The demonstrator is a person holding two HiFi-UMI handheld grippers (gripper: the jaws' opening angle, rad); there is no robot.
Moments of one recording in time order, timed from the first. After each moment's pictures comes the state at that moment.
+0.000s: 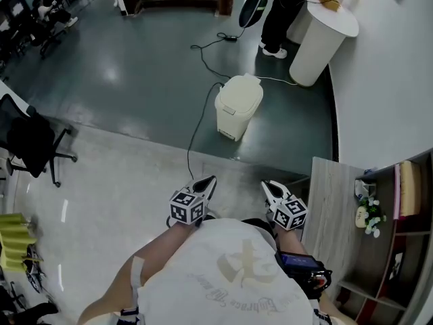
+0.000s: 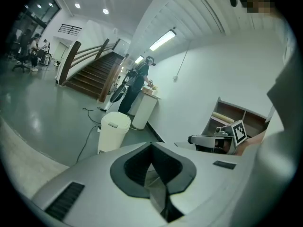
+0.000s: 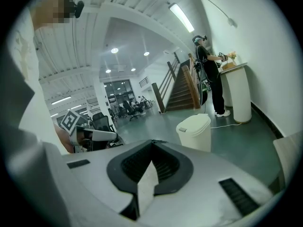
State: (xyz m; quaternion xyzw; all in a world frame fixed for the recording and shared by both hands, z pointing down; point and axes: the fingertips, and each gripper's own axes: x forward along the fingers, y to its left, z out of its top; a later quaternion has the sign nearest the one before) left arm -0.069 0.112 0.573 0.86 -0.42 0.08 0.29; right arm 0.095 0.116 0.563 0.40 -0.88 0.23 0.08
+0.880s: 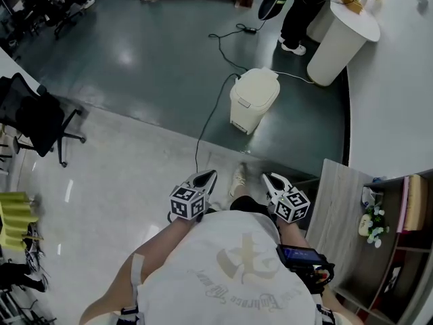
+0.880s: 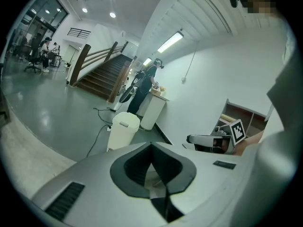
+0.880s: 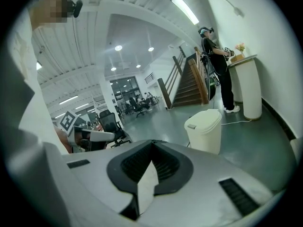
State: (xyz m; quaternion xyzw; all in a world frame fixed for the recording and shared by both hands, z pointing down) left arm -0.107 0.122 0.578 0.83 -0.46 0.08 0.30; right arm 0.057 0.103 0.571 0.35 -0.90 0.24 0.10
